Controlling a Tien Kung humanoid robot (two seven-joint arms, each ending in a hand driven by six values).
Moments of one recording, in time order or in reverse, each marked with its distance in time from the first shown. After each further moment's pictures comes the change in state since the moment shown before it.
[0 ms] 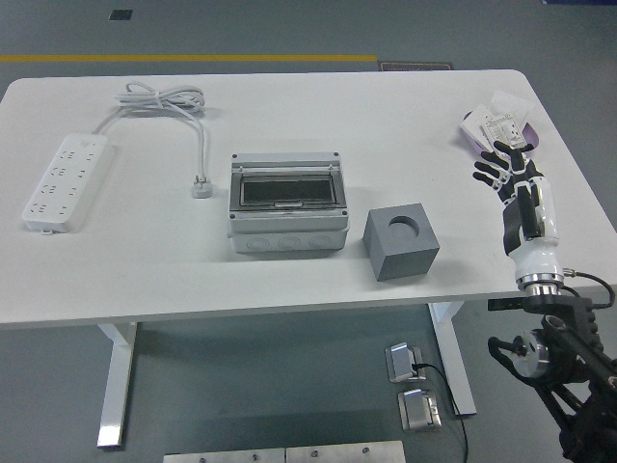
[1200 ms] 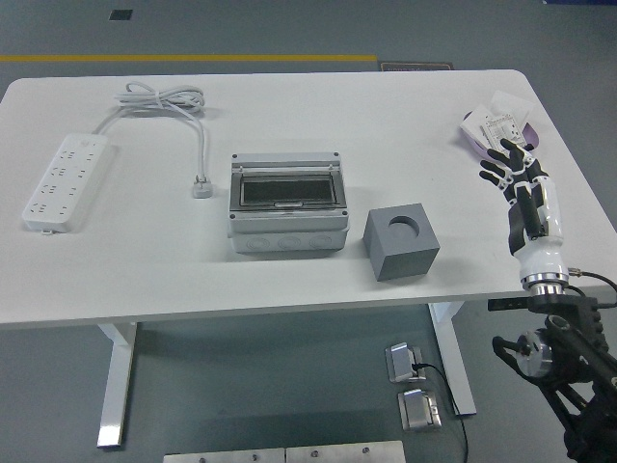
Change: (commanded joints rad) left arm -0.013 0.002 0.009 0.000 -0.004 0.000 -0.005; right arm -0.004 -0.007 0.014 0.009 -0.042 -0.018 -0.014
